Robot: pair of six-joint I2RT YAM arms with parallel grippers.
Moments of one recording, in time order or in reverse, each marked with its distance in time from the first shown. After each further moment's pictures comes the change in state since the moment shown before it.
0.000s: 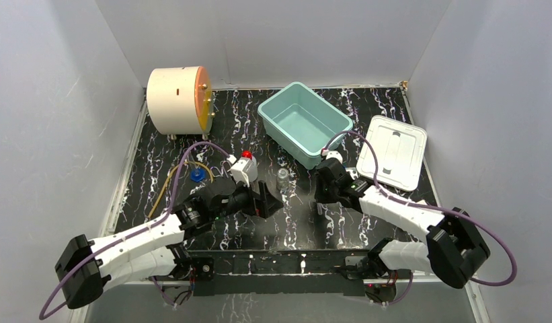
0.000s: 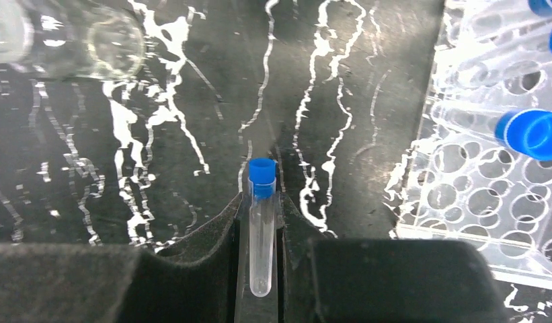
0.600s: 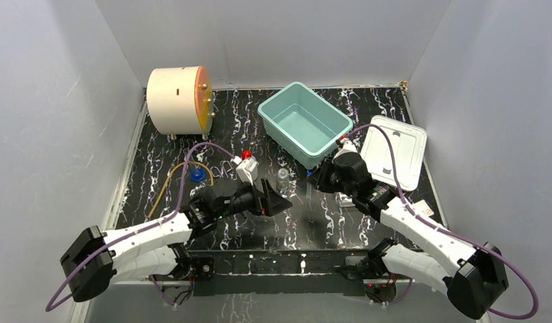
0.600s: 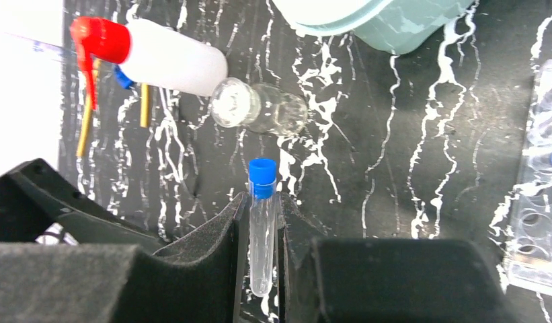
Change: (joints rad) left arm 0.000 0.089 -0.064 0.263 0.141 -0.201; right arm -0.045 -0.262 0.000 0.133 -0.161 0.175
